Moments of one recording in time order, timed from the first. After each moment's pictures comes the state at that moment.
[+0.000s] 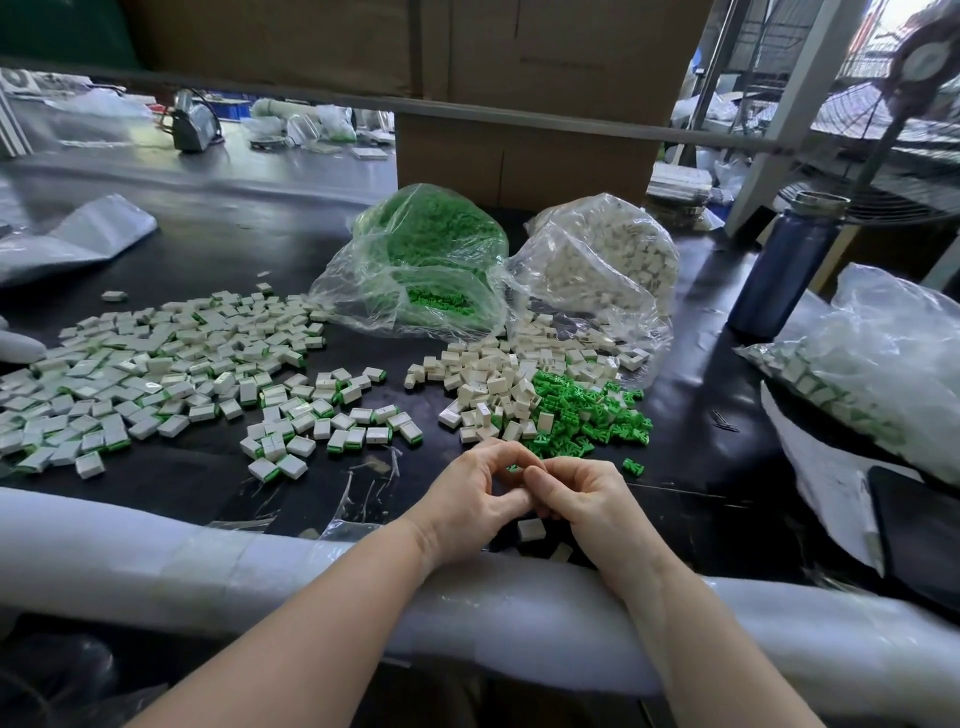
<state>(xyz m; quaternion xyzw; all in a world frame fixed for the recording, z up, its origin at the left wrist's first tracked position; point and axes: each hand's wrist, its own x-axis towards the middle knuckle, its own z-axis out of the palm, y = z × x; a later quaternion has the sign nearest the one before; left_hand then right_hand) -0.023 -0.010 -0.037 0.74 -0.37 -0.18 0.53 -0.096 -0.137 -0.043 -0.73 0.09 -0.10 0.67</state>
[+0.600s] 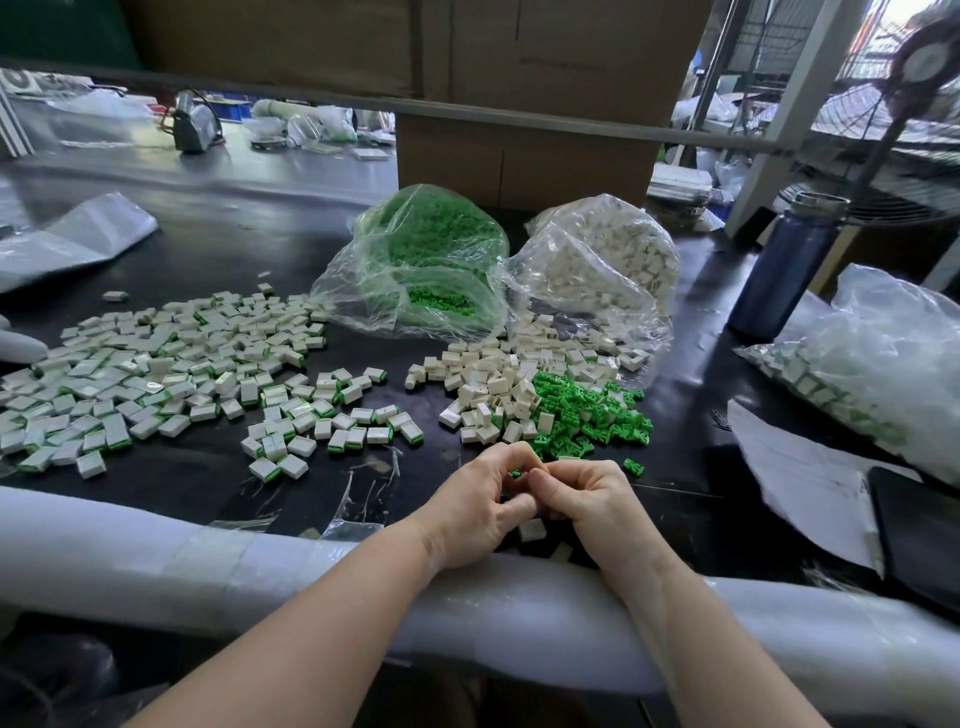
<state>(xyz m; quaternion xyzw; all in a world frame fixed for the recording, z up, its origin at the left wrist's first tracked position) -0.022 -0.012 -0.042 0.74 -0.39 -0.20 0.51 -0.095 -0.139 -0.045 -0.70 0.10 -0.10 0.70</state>
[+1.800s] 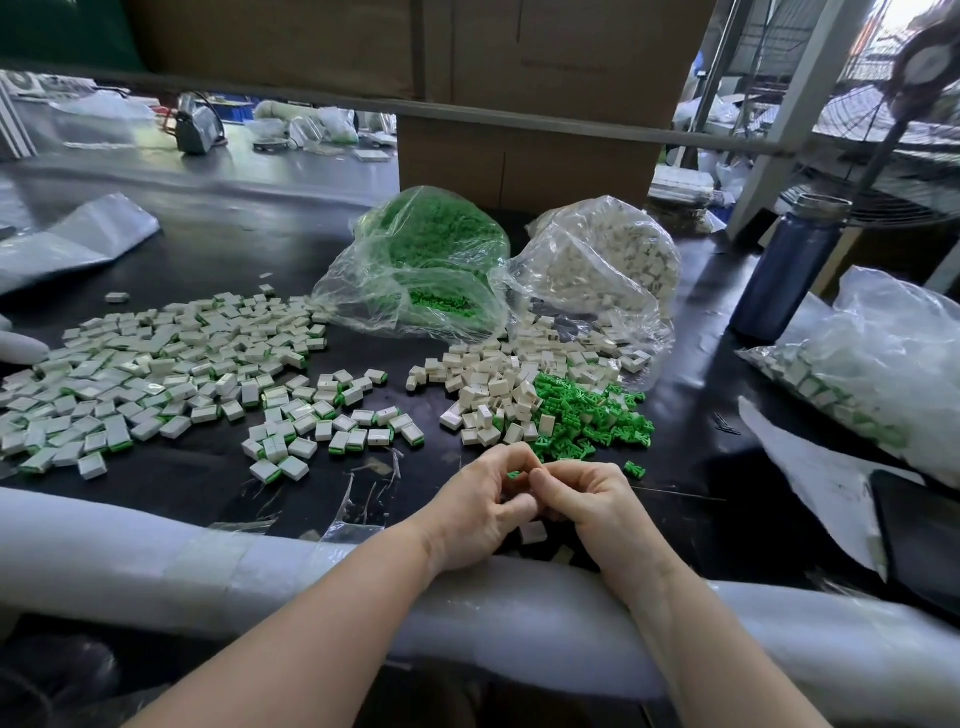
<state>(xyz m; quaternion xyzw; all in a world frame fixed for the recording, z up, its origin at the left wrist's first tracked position) -0.025 -0.012 -0.034 0.73 -0.40 -0.21 0.52 -0.098 -0.136 -0.039 -0.70 0.10 -0.09 0.70</state>
